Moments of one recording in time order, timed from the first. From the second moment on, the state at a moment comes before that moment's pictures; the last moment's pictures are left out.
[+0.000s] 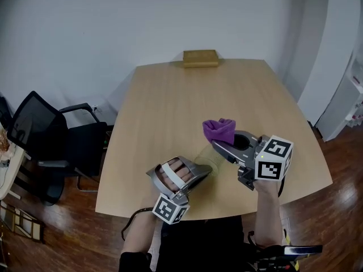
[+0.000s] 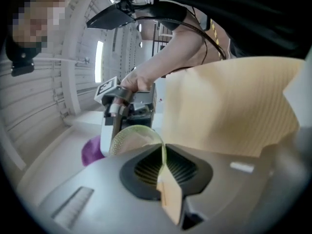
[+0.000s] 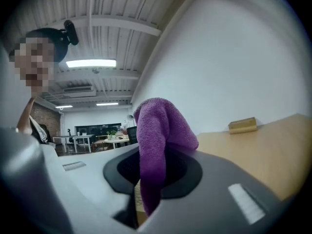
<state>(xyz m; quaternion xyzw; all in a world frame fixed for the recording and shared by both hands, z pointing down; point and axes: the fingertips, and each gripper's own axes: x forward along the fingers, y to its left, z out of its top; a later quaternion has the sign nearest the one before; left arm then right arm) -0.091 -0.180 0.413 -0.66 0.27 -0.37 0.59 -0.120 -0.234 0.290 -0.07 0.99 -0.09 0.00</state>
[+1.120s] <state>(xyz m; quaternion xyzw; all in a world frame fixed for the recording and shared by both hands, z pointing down) -0.129 -0.164 0.310 -0.92 0.31 0.25 -0.01 -0.139 -0.168 0.267 0.02 0.99 -0.09 0.14</state>
